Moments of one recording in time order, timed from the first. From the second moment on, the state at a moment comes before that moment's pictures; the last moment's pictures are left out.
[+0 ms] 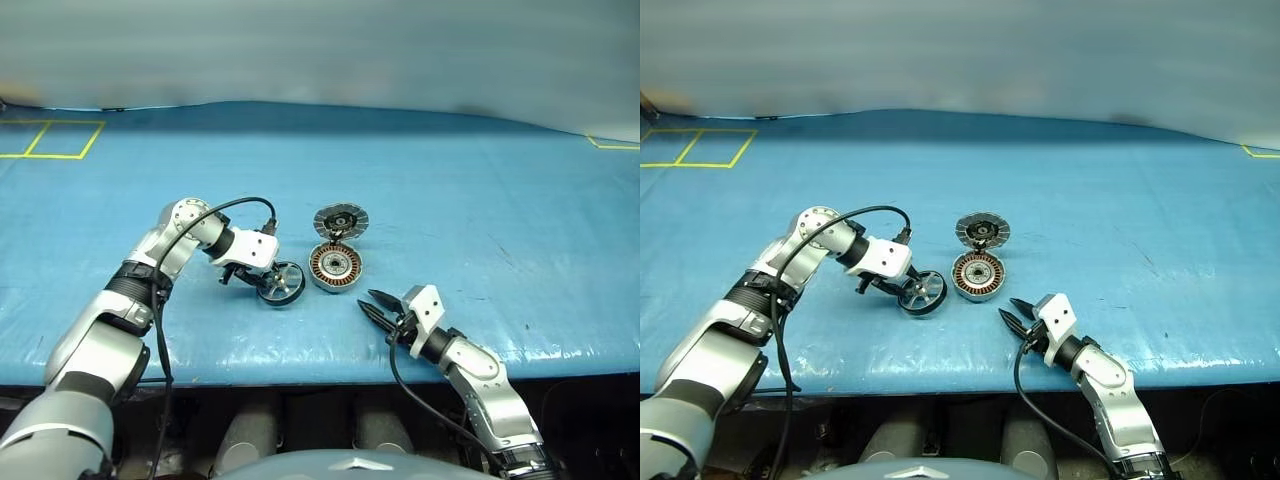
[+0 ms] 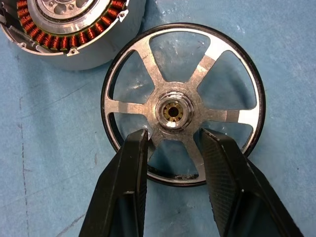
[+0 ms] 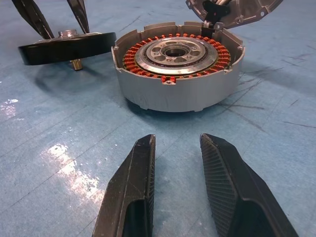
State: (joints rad) left arm -0.79 0.58 -0.45 0.58 0.18 -0.25 -1.47; right arm 0.13 -0.34 0.08 -0.04 0.21 0.00 0.67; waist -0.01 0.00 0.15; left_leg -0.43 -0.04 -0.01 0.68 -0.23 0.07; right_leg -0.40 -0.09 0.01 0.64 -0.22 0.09
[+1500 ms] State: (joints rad) left arm -0.89 0.45 -0.35 0.57 0.04 -0.16 -1.40; right arm 0.12 -0.32 0.09 -0.03 0.21 -0.03 0.69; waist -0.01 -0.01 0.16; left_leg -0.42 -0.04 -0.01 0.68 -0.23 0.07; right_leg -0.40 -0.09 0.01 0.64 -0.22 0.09
